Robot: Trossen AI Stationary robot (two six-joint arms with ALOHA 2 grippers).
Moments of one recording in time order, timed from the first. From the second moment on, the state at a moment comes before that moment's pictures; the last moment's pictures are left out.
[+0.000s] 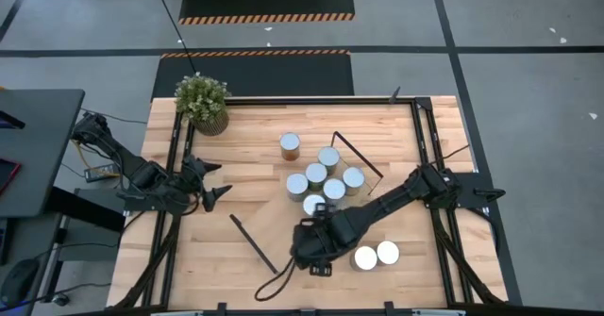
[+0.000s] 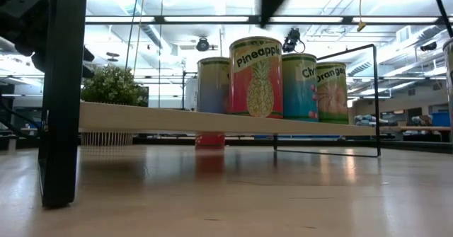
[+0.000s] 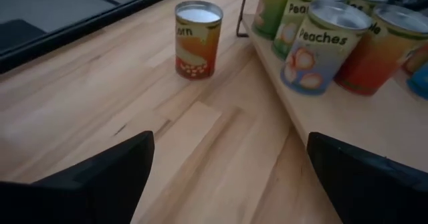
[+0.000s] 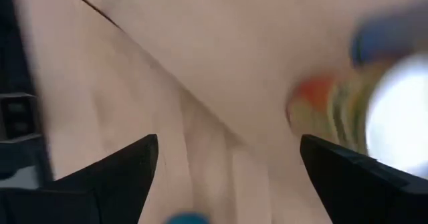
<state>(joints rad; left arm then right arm) -0.66 0.52 0.37 -0.67 -0.94 -0.90 0.47 2.21 2.17 -1.35 0.19 0.58</state>
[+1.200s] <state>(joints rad) -0.66 0.52 0.37 -0.64 -0.88 -0.82 0.60 2.21 1.94 -1.45 0.06 0.98</state>
